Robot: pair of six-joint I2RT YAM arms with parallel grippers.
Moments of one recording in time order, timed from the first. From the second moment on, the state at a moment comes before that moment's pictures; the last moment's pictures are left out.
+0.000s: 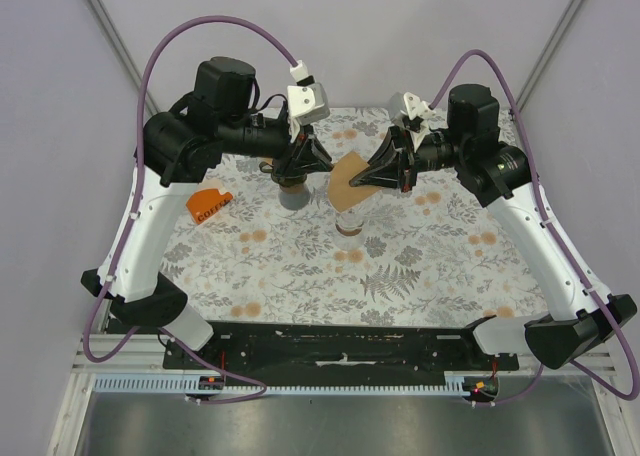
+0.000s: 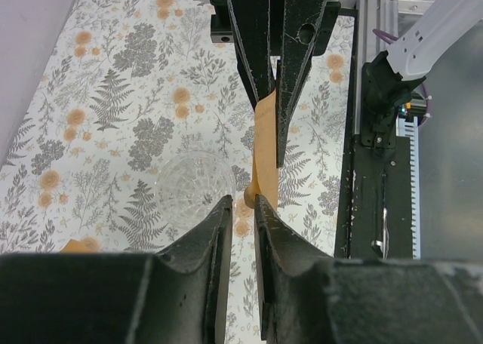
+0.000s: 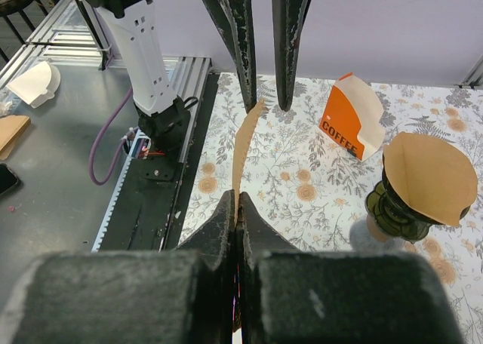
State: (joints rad) left arm -0.65 1.59 2.31 -1.22 0.68 0.42; right arm 0.43 1.33 1.58 -0.51 -1.22 -0.27
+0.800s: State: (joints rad) left arm -0.65 1.60 2.28 -1.22 0.74 0.41; right arm 0.43 1.33 1.59 -0.52 -1.22 -0.27
